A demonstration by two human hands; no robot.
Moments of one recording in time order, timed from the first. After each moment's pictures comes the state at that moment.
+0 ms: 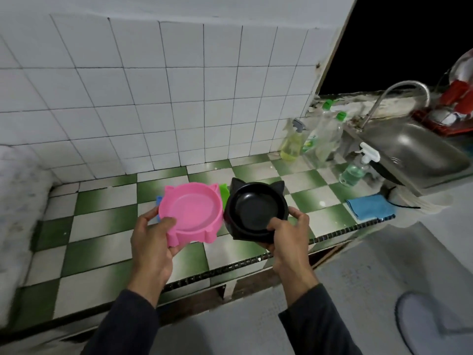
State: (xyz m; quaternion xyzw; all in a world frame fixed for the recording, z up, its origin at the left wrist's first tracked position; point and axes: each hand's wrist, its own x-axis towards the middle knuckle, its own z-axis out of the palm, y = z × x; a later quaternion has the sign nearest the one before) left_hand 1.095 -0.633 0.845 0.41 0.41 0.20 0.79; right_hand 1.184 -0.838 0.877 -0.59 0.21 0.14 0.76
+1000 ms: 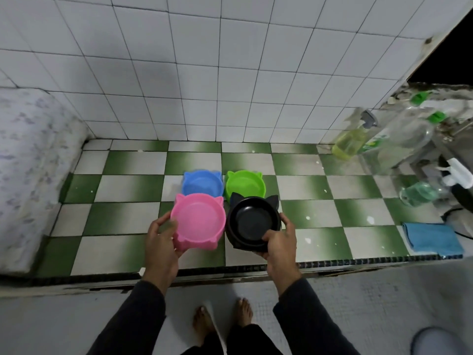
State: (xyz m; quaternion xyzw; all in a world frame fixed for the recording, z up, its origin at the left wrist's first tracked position) left_hand 1.101 -0.594 0.733 0.37 0.50 0.23 0.75; right_hand 1.240 -0.769 0.752 -0.64 0.24 0.26 0.68
